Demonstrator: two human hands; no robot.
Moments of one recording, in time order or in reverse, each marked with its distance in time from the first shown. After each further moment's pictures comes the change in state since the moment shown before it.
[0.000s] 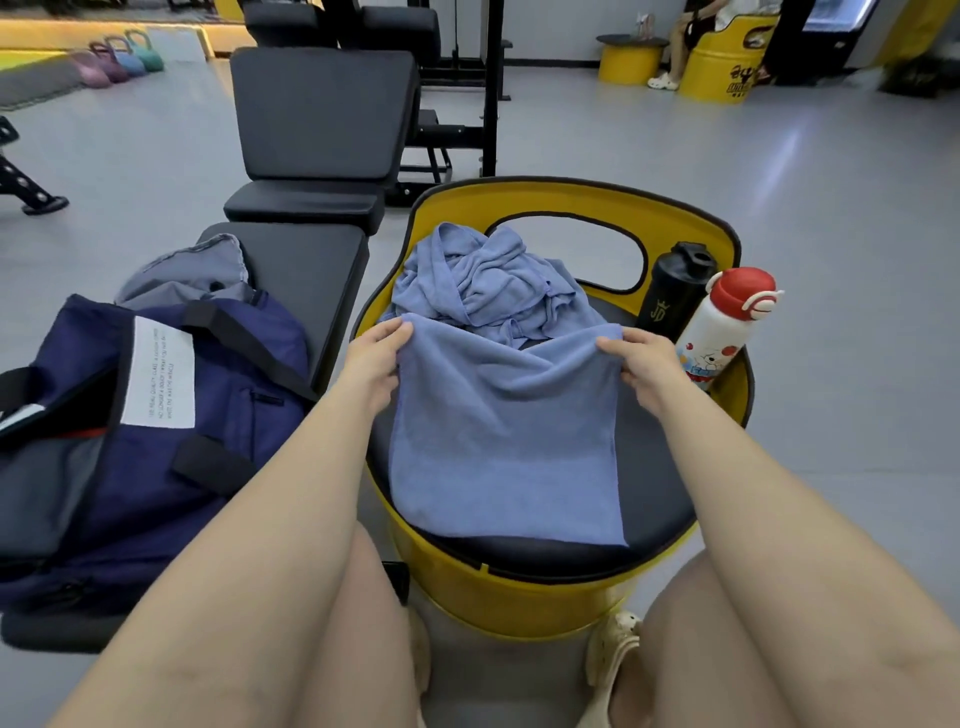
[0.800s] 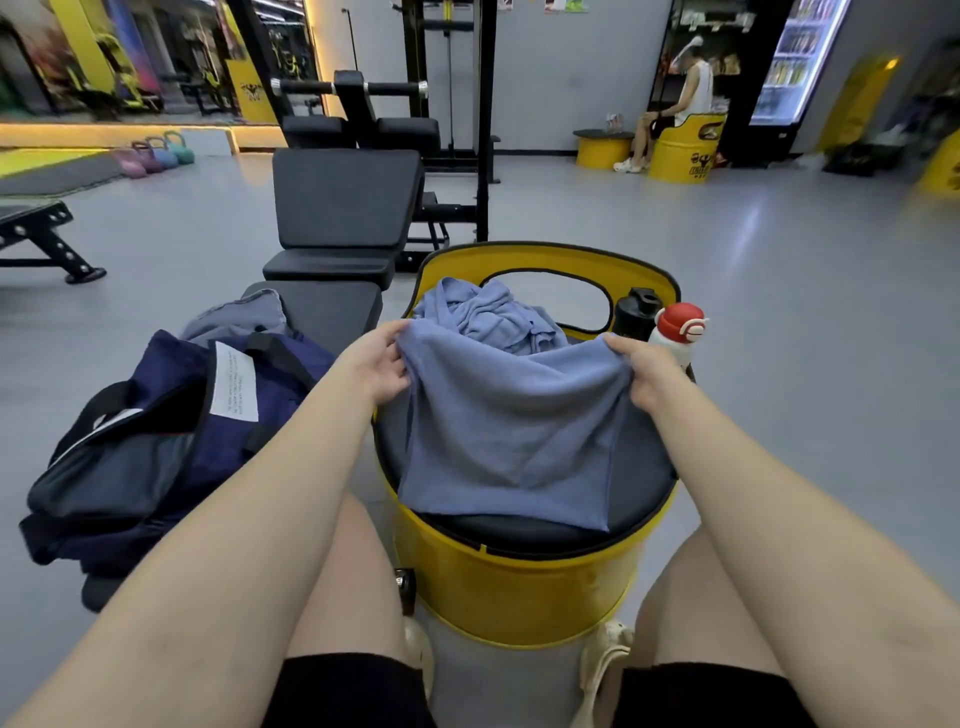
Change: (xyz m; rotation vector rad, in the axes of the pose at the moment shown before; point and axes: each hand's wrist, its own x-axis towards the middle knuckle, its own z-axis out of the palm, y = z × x) left_hand -0.110 0.061 -0.010 -0.214 -0.216 -0.146; right_hand -0.084 -0.041 -0.035 0.206 0.002 0.039
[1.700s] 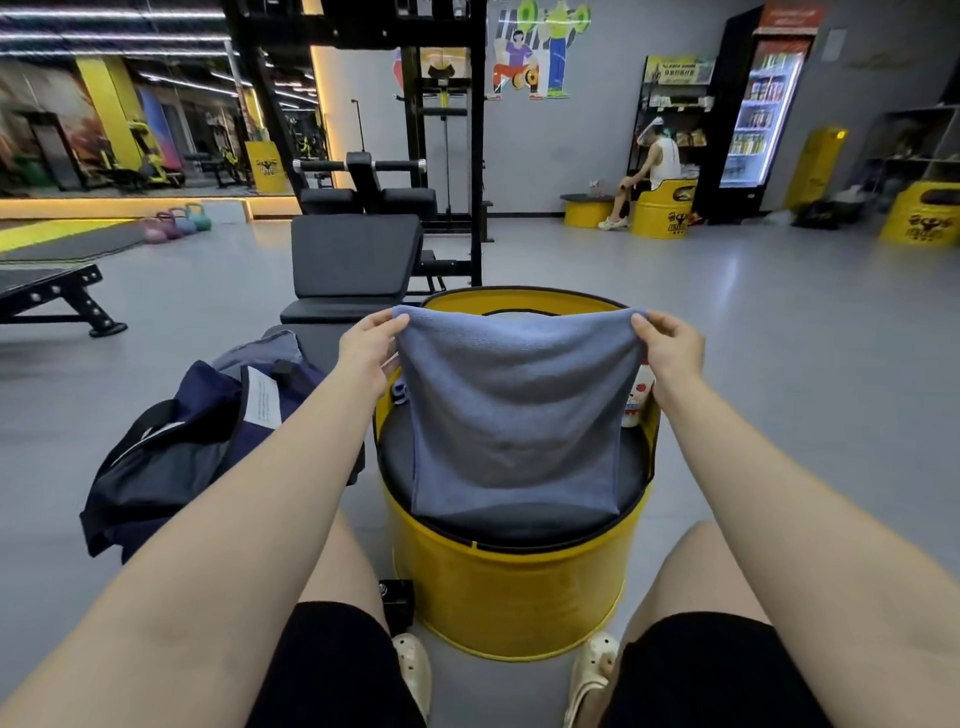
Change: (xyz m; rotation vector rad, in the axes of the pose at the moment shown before) left_hand -0.068 0.009 0.017 0.123 0.106 0.438; right_hand -0.093 -0.040 -0.056 0.040 0.163 -0.596
